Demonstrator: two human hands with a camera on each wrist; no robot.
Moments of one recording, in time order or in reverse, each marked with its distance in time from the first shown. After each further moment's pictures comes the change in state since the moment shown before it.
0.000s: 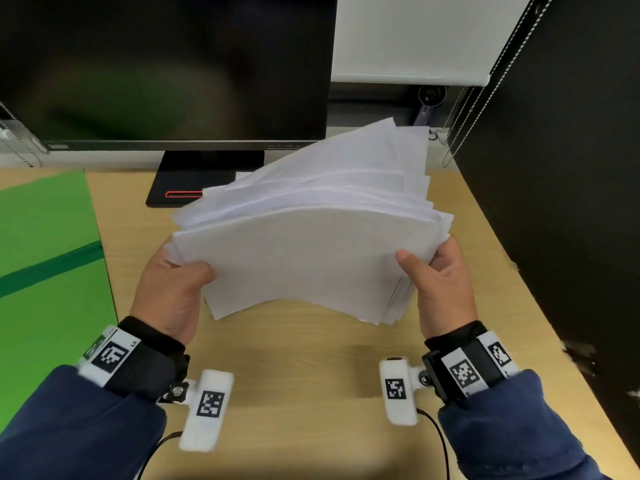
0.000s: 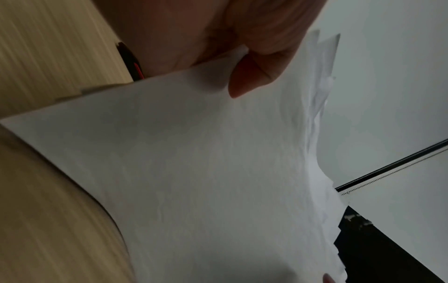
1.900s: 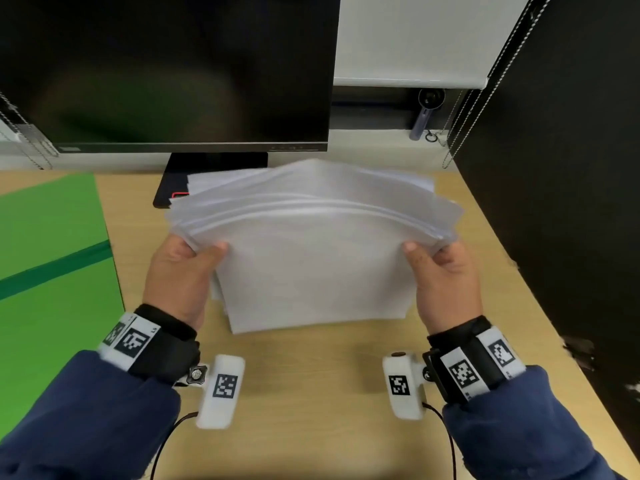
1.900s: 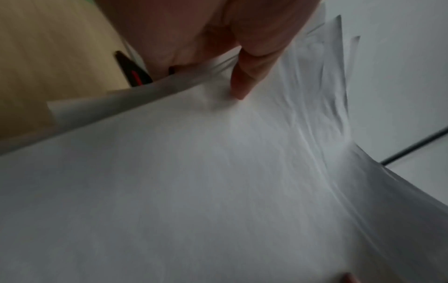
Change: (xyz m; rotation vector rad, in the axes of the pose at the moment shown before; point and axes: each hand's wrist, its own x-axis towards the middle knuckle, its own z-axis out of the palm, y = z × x) left_hand 0.002 0.007 0.004 0.097 0.108 0.054; right_hand -0.013 -0.020 0.008 -0.150 0.011 -0.138
